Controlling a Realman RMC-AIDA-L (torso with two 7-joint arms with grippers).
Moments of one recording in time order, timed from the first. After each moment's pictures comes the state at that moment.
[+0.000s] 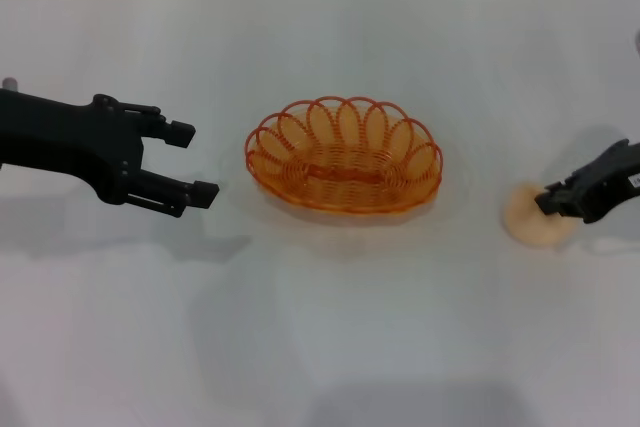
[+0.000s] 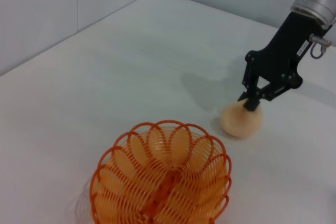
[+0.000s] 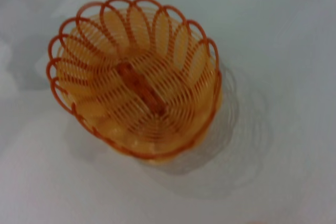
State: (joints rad) left arm -0.52 -2.01 0.85 1.16 2.16 1.81 -1.80; right arm 0.47 2.01 -1.28 -1.32 -2.36 -1.47 2.33
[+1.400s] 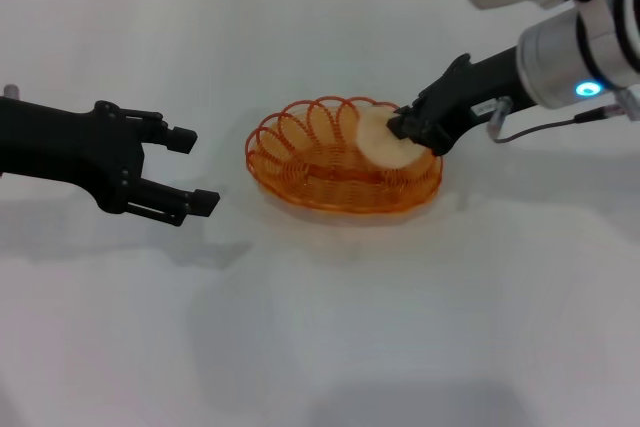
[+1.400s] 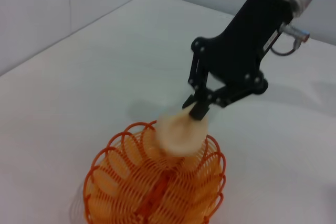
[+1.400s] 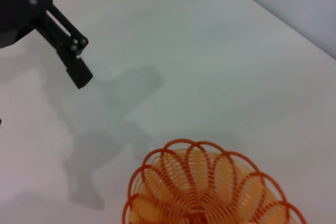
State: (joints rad) left arm -0.51 -2.02 0.85 1.16 2.16 1.82 -1.76; right arm 0.65 2.02 -1.55 -1.30 -2.24 -1.22 2.34
